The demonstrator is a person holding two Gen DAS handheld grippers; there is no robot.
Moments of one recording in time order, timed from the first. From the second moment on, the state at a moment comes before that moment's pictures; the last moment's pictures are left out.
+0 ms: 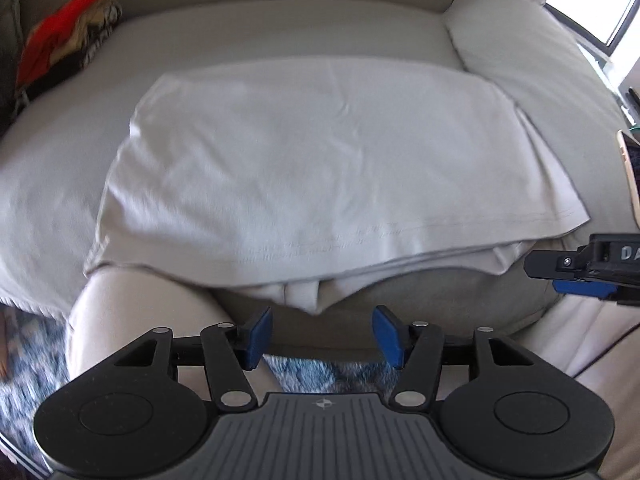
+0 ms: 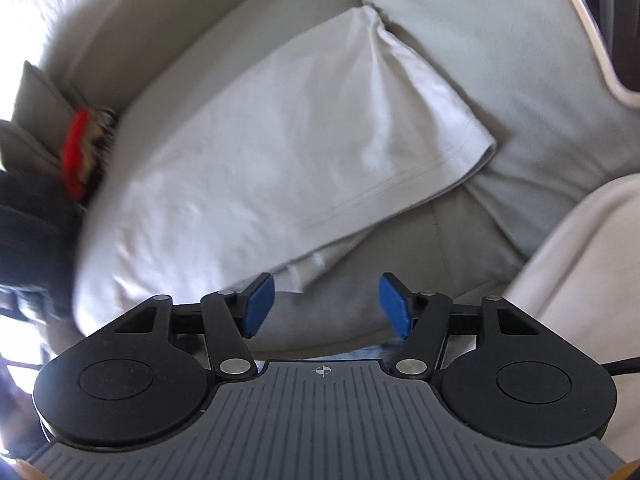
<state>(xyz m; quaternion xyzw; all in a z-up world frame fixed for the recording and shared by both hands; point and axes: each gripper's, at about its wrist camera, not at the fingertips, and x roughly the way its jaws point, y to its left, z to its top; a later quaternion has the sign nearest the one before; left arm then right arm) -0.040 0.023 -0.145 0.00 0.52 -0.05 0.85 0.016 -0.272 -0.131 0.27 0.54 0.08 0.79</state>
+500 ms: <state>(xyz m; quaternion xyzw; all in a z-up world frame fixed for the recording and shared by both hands) -0.039 0.015 -0.143 0.01 0.52 -0.04 0.85 0.015 -0.270 -0.143 0.28 0.56 0.10 0.77</state>
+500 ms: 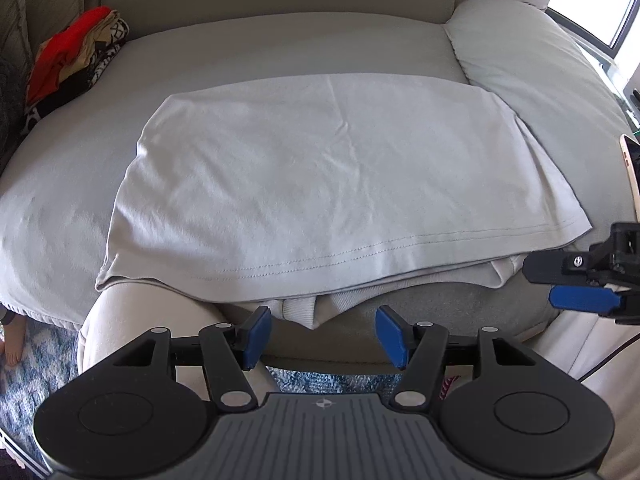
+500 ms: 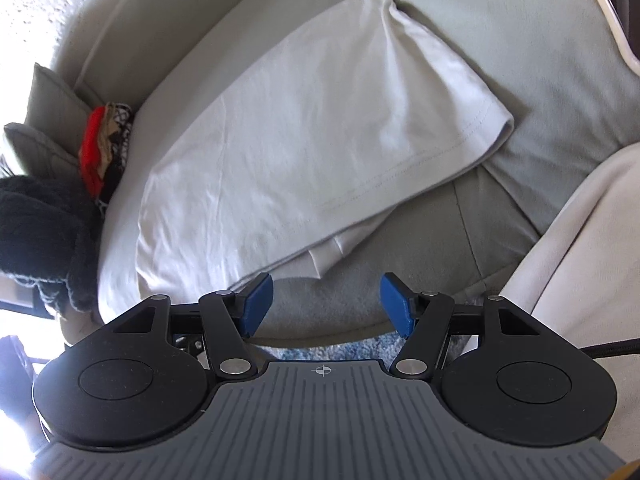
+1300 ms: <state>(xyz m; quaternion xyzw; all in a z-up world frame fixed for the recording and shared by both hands) -0.042 0.027 -0.144 0.00 0.51 -0.04 0.86 0.014 -0.249 -0.146 0.28 0.58 0.10 0.76</state>
